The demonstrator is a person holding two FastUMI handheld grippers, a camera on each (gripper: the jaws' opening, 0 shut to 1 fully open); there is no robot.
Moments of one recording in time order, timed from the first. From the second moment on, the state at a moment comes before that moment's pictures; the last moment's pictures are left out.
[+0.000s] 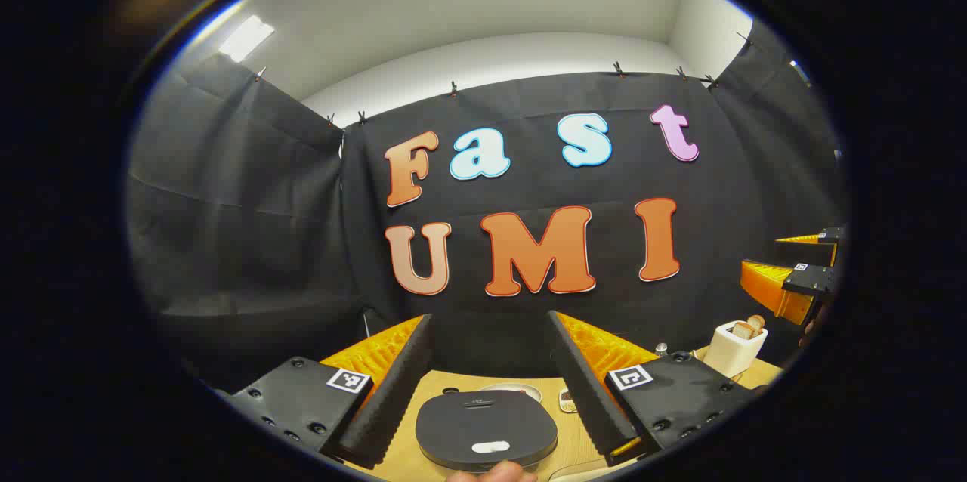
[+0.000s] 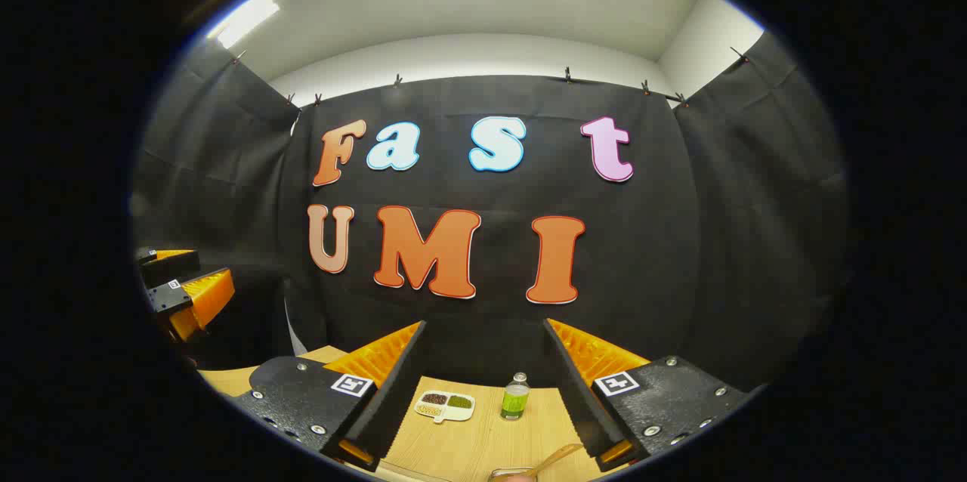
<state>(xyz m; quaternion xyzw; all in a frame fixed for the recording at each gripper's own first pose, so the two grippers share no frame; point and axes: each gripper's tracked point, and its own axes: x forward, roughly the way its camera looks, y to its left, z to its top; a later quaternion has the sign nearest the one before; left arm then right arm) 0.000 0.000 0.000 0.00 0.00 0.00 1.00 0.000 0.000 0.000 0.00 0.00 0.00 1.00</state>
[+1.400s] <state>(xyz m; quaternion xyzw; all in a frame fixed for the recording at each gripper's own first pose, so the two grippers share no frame) 0.014 -0.009 -0.003 0.00 0.00 -0.02 1.00 -0.002 -0.022 -0.001 0.00 0.01 -0.03 1.00</state>
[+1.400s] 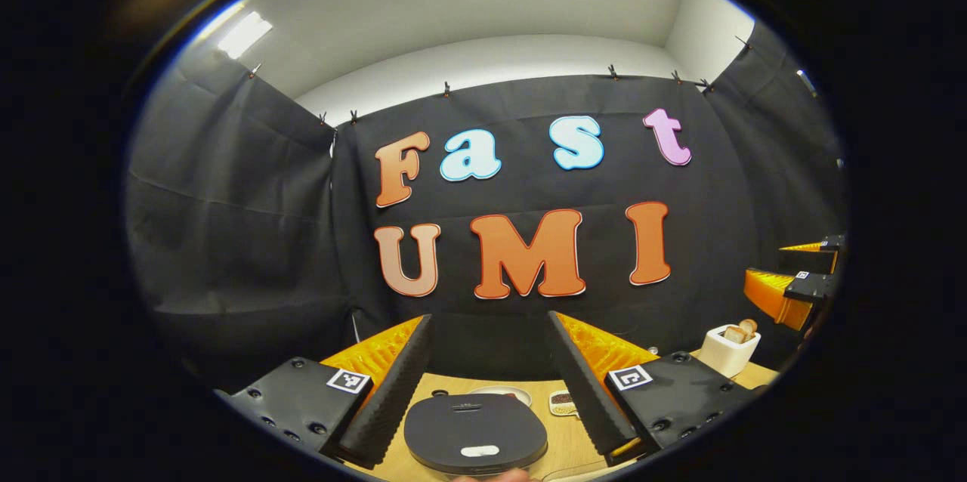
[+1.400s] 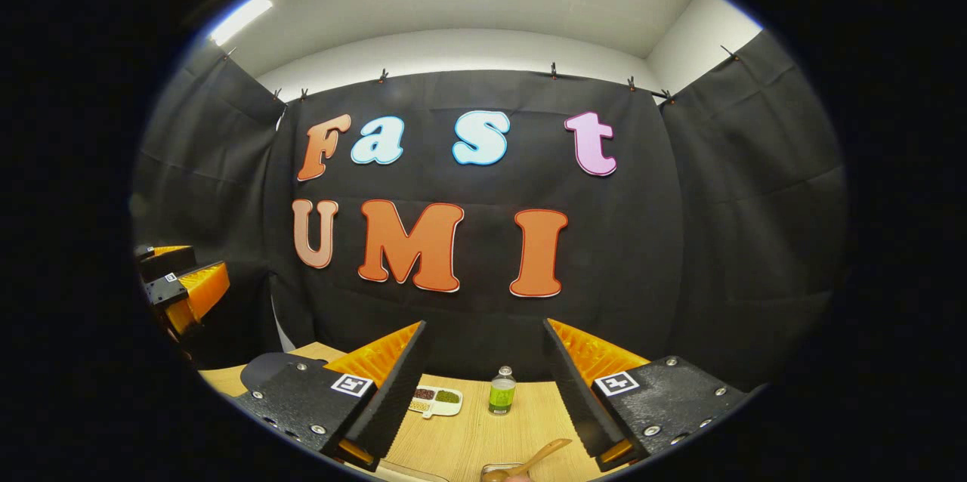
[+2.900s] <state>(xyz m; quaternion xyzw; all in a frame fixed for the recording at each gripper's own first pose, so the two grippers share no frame) 0.025 -0.016 -0.257 -0.13 0.61 -0.08 0.78 -0.037 -0.105 -0.080 -0.02 0.10 -0.14 0.99</state>
